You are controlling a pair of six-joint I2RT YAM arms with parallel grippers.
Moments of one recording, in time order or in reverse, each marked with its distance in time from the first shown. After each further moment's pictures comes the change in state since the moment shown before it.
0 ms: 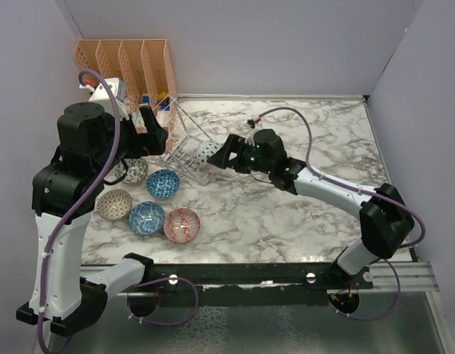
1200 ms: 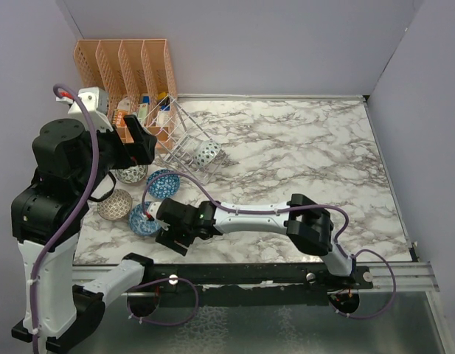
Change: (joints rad) left arm 0.000 -0.071 0.057 -0.053 -0.047 0.003; right arm 0.616 0.537 0.646 -0.747 0.174 -0.845
